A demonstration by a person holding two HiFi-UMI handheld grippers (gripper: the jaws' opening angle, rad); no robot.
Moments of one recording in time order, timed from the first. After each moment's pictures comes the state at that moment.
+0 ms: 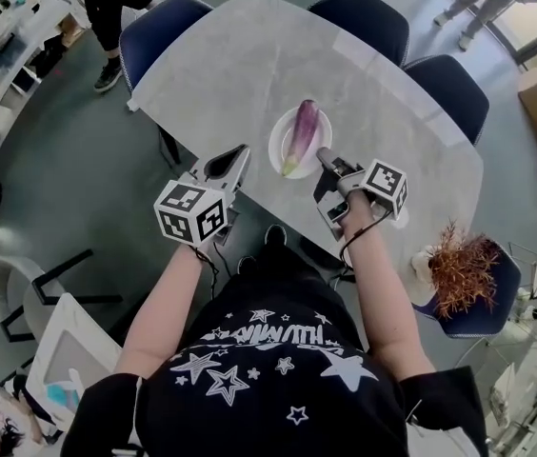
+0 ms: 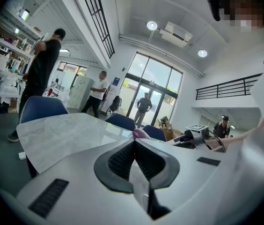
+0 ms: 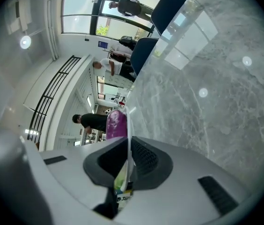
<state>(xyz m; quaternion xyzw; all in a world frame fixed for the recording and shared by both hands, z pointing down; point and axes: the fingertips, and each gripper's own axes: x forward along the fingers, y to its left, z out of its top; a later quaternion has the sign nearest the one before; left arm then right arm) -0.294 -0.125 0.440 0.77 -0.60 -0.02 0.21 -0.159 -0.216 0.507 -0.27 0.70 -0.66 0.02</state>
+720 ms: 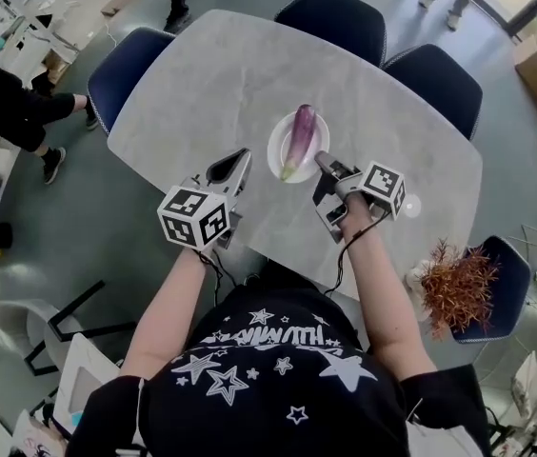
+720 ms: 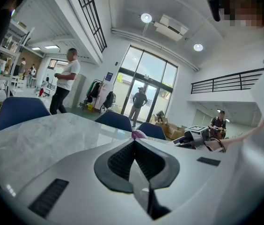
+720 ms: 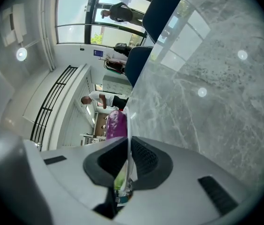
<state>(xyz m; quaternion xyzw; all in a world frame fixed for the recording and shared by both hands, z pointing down) -0.252 -0.249 0.440 0.79 -0.57 0.01 0.21 -0.115 -0.322 0.521 -0.29 0.68 -0.67 0.05</state>
